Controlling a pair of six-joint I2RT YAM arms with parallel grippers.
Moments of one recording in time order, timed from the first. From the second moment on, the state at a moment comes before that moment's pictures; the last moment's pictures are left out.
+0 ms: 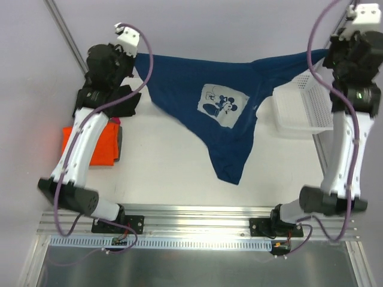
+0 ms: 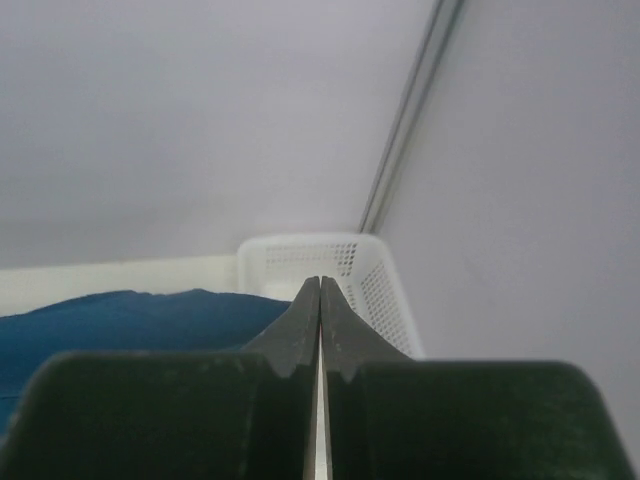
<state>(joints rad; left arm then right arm) -0.21 1.49 1.71 -0.31 -0.06 0.36 -0.13 1.53 2.08 -0.62 0.05 -0.15</state>
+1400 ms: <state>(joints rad) -0.23 1.89 1.86 -0.31 -0.11 0.40 -0.14 1.79 2.16 -0.59 0.22 -0.43</state>
